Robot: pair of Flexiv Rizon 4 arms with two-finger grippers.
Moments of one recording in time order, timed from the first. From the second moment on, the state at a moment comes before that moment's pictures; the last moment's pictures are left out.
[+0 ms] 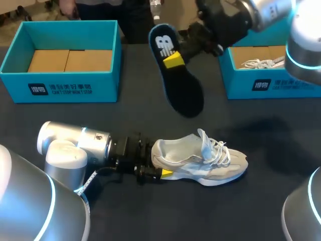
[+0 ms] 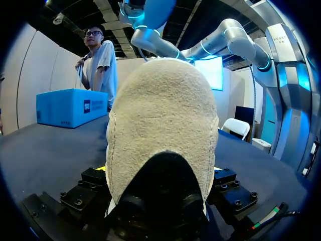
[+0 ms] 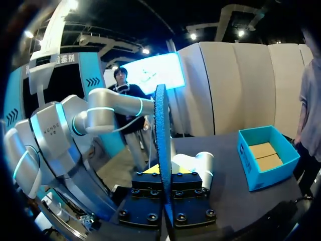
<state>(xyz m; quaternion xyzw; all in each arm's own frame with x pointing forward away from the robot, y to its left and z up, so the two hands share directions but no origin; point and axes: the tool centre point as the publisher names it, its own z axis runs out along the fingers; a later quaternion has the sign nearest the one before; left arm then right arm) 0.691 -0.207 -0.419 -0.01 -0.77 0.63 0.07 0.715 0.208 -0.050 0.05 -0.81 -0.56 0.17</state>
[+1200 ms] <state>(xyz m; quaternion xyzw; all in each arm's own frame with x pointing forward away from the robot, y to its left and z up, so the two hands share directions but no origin) 0.691 -0.207 -0.419 -0.01 -0.77 0.63 0.07 0.656 0.171 -0.001 -0.07 -0.75 -0.63 0.18</state>
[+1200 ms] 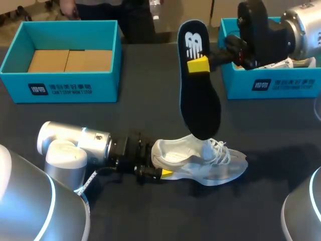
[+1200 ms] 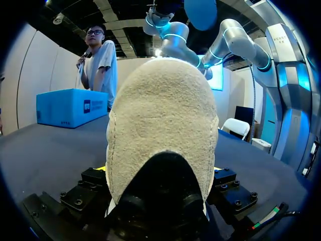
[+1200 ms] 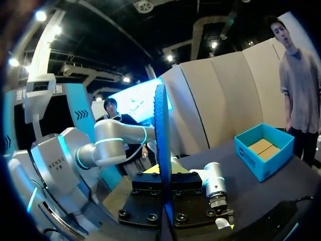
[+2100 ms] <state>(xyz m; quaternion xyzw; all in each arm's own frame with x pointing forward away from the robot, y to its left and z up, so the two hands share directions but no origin) 0.691 -0.206 -0.419 -0.01 -0.77 0.63 0.07 0.599 0.147 0.034 -0.16 -0.73 -0.64 0.21</state>
